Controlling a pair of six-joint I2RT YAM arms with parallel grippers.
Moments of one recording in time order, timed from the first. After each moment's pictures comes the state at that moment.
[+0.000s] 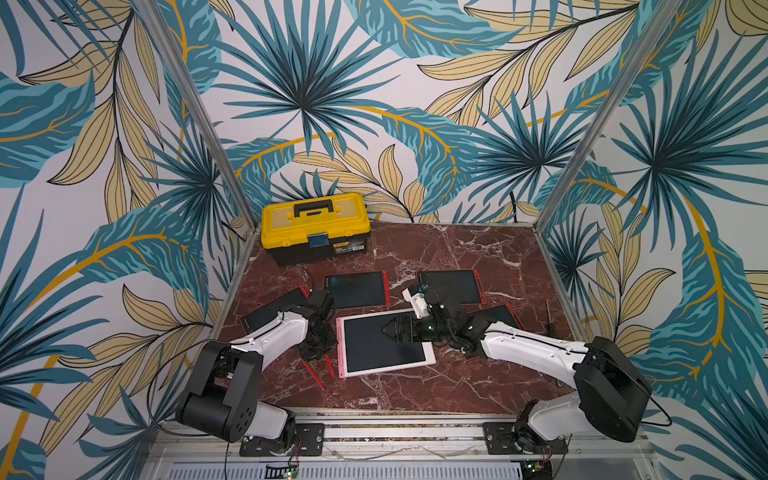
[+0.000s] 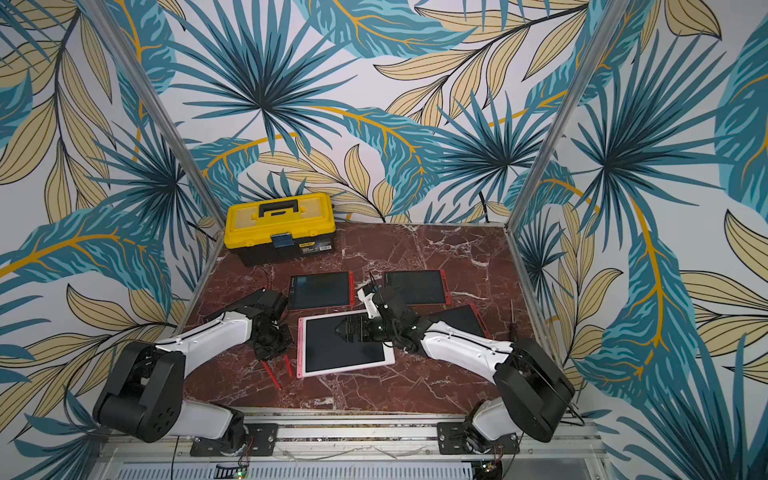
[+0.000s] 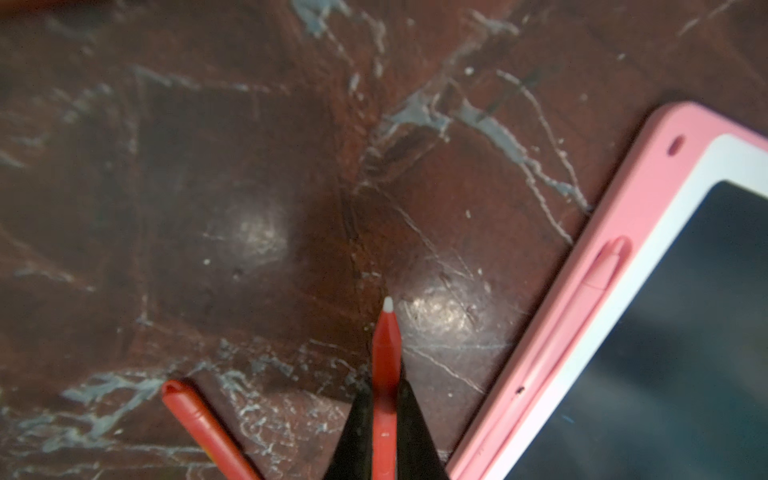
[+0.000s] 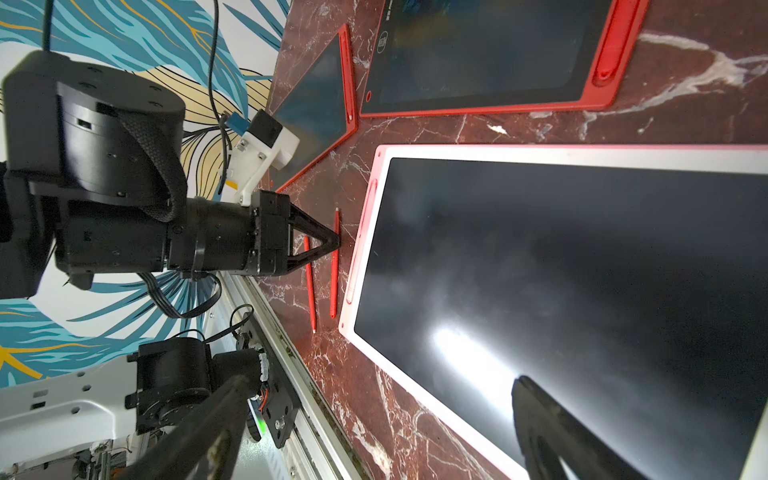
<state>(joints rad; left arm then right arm) -0.28 1.44 0.72 -0.72 0.04 -0.79 0.76 1.46 0.81 -0.01 -0.36 0.74</state>
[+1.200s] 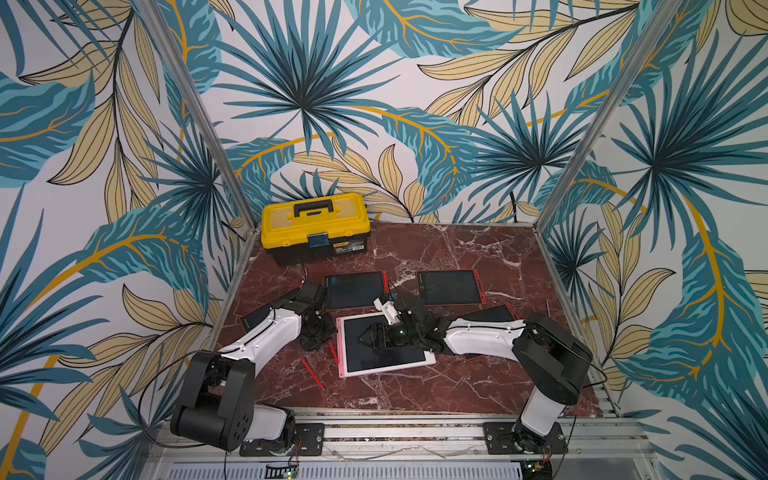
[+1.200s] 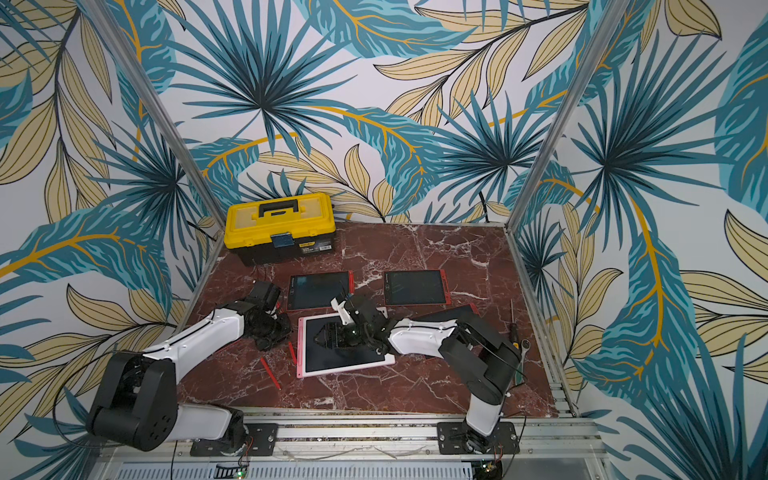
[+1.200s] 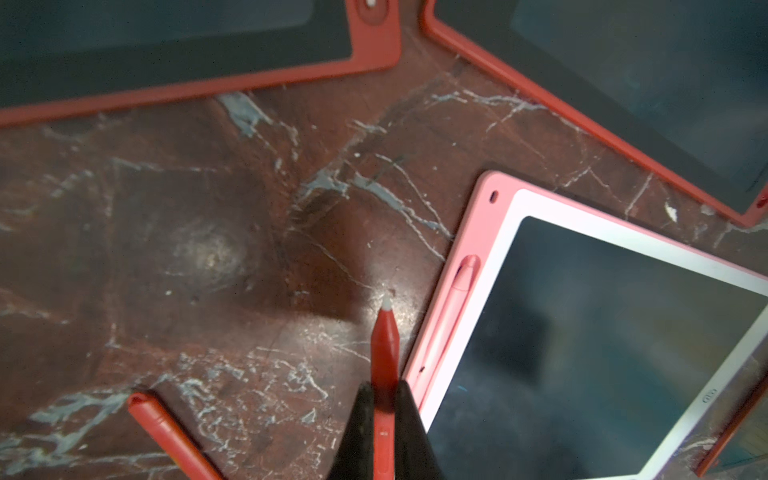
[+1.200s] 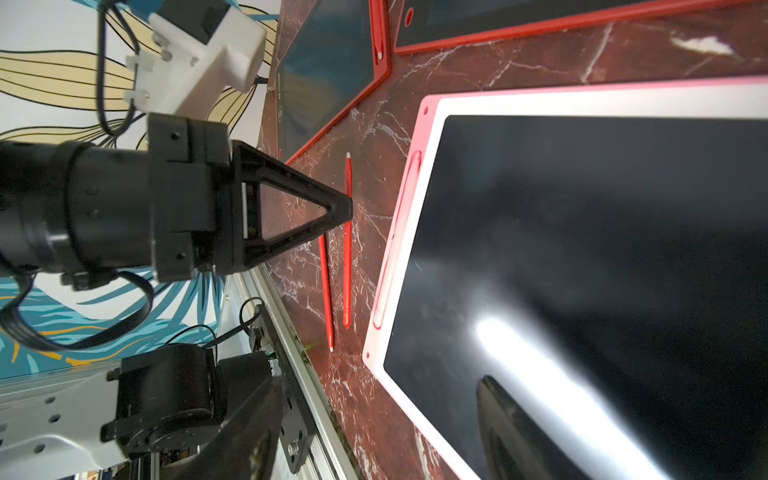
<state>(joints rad) -0.22 1.39 0.79 -0.71 0.15 -0.77 0.86 1.79 0.94 0.20 -0.43 0.83</state>
